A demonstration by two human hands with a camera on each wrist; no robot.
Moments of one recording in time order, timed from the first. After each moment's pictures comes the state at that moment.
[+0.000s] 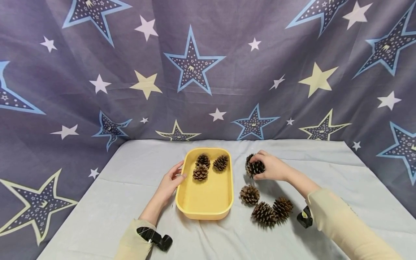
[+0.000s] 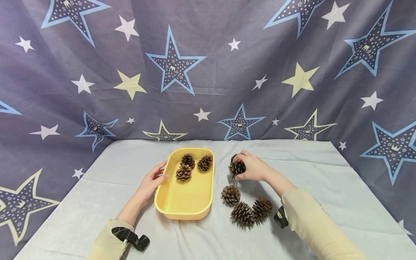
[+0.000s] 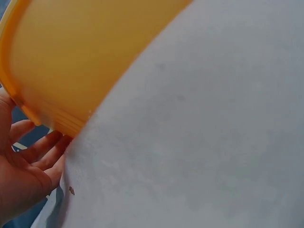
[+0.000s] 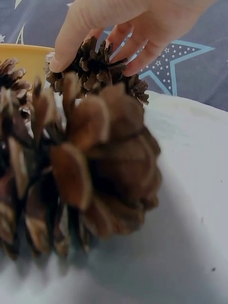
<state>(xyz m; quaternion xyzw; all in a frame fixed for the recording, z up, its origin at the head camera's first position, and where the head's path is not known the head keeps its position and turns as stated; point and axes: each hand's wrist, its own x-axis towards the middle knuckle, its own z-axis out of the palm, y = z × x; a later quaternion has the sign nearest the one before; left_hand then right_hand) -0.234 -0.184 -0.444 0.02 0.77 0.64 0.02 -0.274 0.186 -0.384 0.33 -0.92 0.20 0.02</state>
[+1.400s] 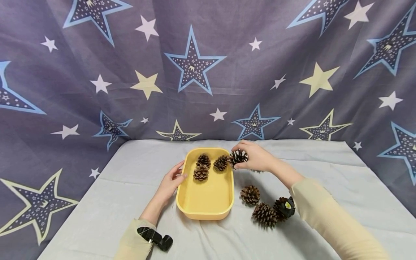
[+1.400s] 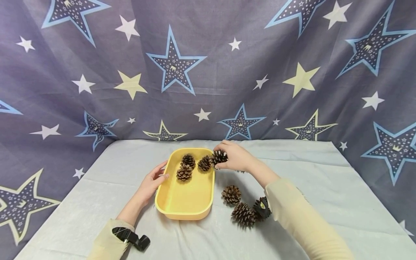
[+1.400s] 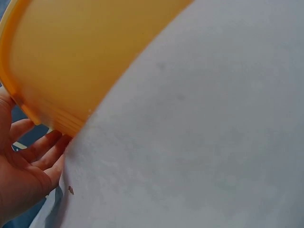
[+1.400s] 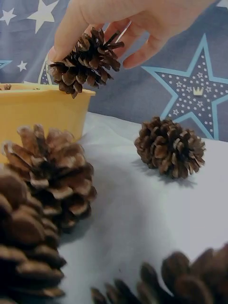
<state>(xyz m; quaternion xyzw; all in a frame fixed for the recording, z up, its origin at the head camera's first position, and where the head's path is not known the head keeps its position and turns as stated) -0.222 -0.179 -0.424 0.01 0.78 0.63 0.02 -0.282 0.132 -0.346 0.37 -0.91 0.19 0.06</state>
